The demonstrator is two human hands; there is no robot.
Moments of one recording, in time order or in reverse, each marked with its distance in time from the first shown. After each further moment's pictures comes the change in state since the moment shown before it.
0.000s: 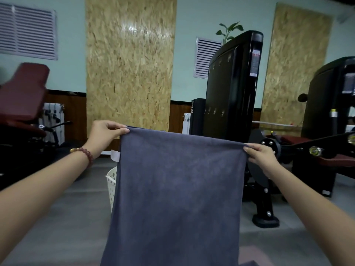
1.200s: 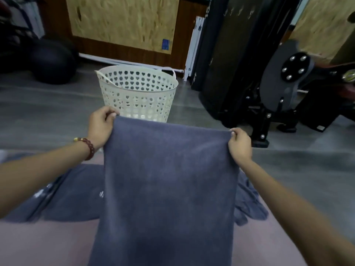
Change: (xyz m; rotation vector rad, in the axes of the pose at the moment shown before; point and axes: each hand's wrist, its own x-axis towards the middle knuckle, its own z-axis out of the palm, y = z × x) left_hand -0.217 -0.200 0.065 0.158 -0.071 -0.218; right_hand -0.140 0.209 0.042 -0.825 0.060 0.090
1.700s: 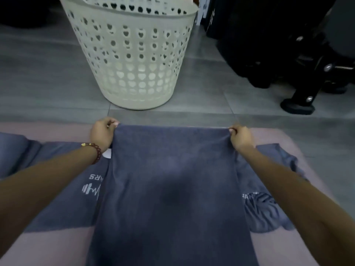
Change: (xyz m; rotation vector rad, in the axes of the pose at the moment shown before) left_hand -0.018 -0.259 0.132 0.252 -0.184 -0.410; right_hand 0.041 0.134 0.235 -0.241 -0.343 0.096
